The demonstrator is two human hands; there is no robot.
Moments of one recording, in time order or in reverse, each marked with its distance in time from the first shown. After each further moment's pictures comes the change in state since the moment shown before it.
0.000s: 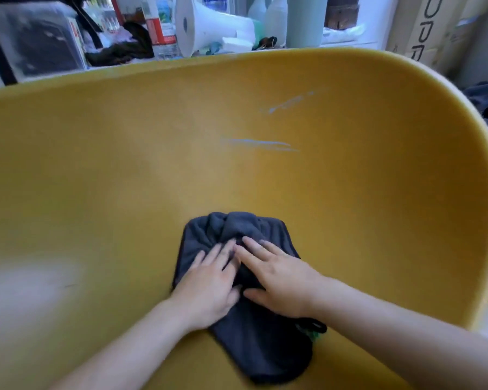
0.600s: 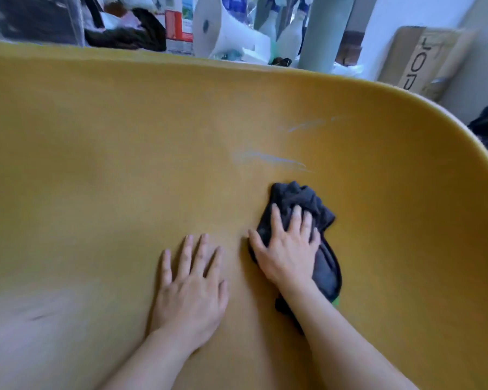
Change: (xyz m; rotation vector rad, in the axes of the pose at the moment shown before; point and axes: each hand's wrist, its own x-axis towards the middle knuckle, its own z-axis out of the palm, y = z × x) left_hand 0.008 -0.054 0.024 0.036 0.339 -0.235; right_hand 0.110 0.007 0.016 -0.005 0.656 0.720
